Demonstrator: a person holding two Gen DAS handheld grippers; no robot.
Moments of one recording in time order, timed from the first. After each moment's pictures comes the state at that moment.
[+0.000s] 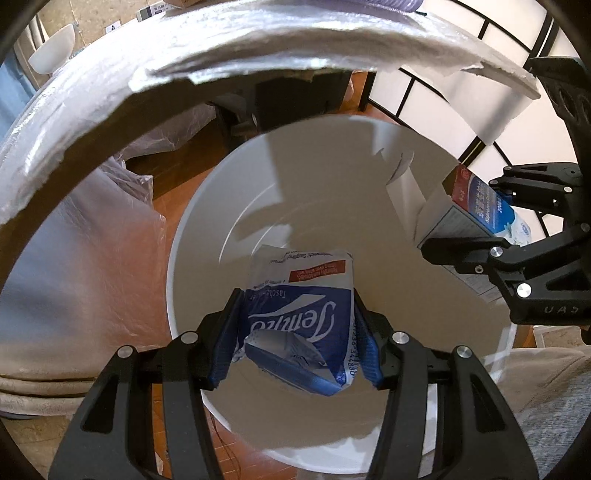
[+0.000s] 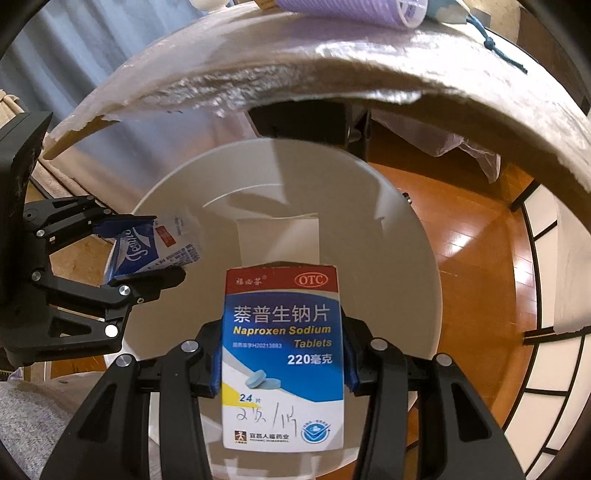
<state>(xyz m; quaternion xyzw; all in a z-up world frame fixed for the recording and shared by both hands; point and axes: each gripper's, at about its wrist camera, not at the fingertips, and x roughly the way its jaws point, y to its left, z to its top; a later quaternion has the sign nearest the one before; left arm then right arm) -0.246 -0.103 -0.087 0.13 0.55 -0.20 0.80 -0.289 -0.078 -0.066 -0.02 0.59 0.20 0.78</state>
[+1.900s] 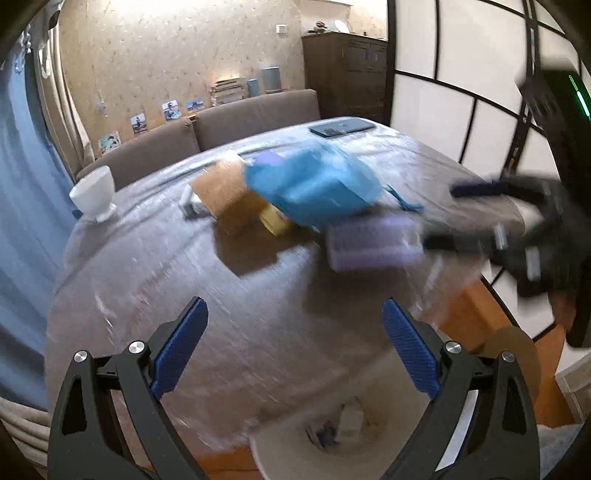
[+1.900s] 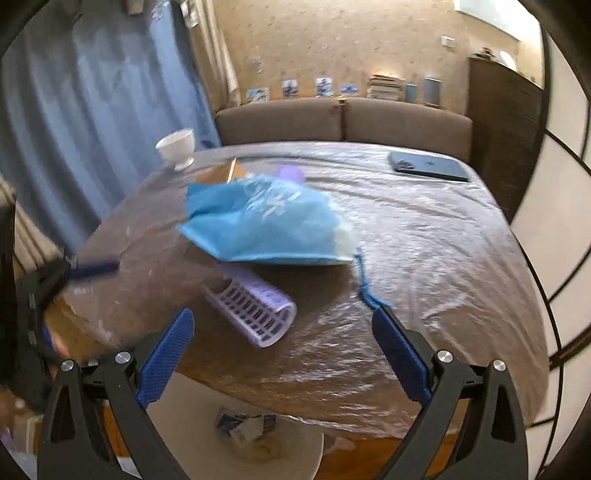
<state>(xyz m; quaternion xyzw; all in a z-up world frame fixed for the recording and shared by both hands) -0.207 -0.100 0.062 0.12 0.37 -0.20 0.90 -0.214 -0.131 0.058 0.00 0.44 0.16 0.88</state>
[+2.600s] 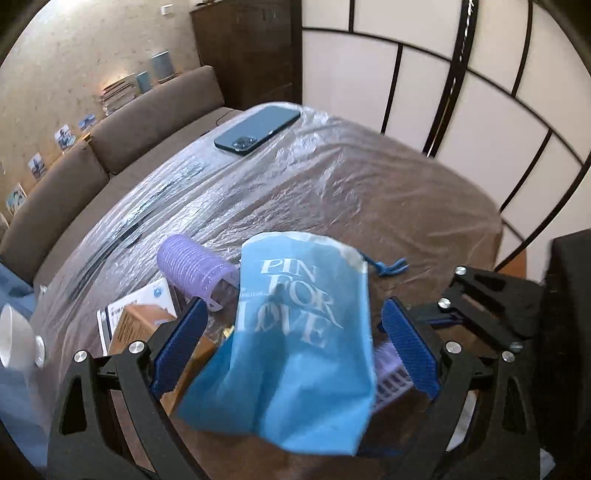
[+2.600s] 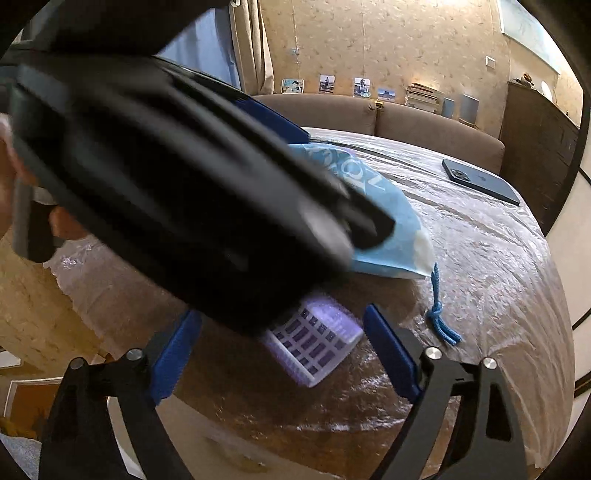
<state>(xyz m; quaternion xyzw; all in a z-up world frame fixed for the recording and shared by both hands) -0.088 -0.192 0.072 0.22 0.43 -0.37 0.79 -0.185 -0.088 0.029 -0.04 0.43 0.20 0.88</state>
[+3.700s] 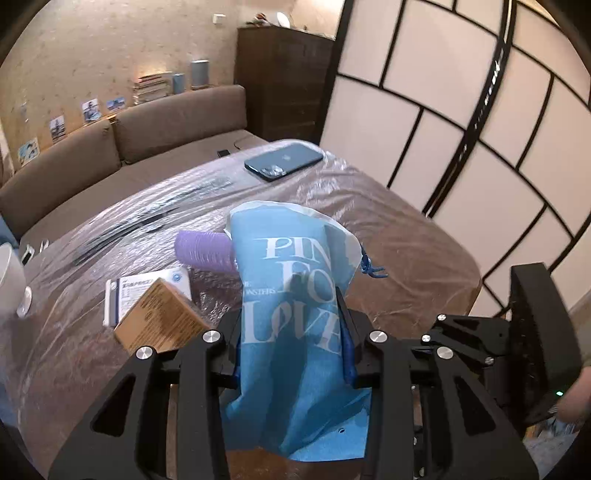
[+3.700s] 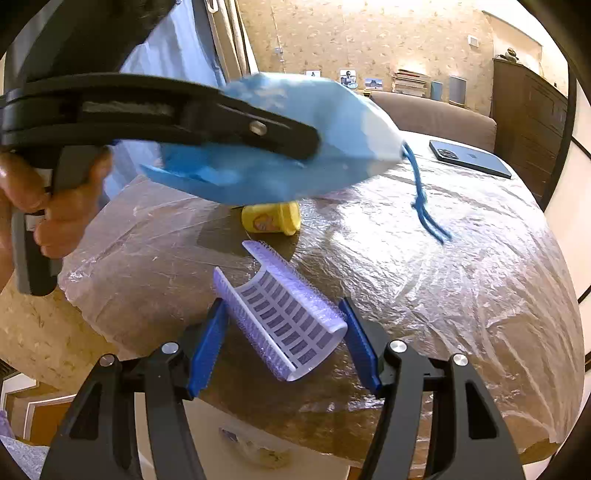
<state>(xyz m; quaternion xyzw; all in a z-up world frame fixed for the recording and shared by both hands) -0.098 -0.142 0.099 0.08 0.40 -0.36 0.84 -0.189 -0.111 0.031 0.00 0.44 0.18 0.88</state>
